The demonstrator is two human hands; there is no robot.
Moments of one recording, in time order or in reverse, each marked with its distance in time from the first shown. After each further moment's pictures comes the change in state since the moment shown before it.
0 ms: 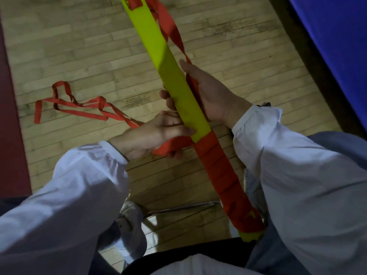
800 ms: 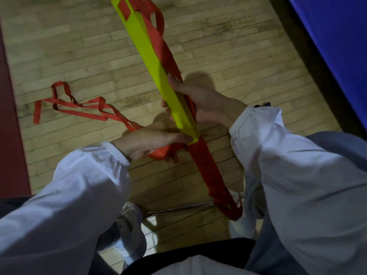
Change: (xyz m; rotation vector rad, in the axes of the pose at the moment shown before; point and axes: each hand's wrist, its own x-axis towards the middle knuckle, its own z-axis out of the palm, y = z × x) left_hand 0.012 -0.012 -0.004 0.167 0.083 -0.252; right_hand 0.014 0.012 -0.010 -0.324 0.150 0.007
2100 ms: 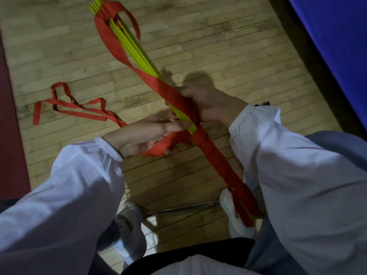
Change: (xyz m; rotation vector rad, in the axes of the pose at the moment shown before) left_hand -0.017 0.020 -0.002 -0.248 -0.108 0.064; right_hand -0.001 -0.001 -0.004 0.172 -0.022 0.032
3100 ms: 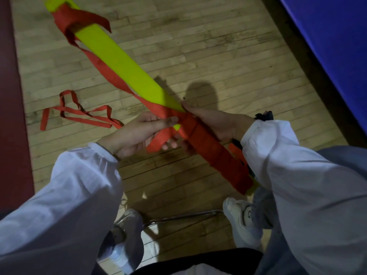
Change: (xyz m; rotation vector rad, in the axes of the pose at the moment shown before) left_hand 0.001 -0.007 -0.029 -0.066 0.126 0.244; right_hand -0.012 0.015 -0.020 -0.283 -0.181 0.247
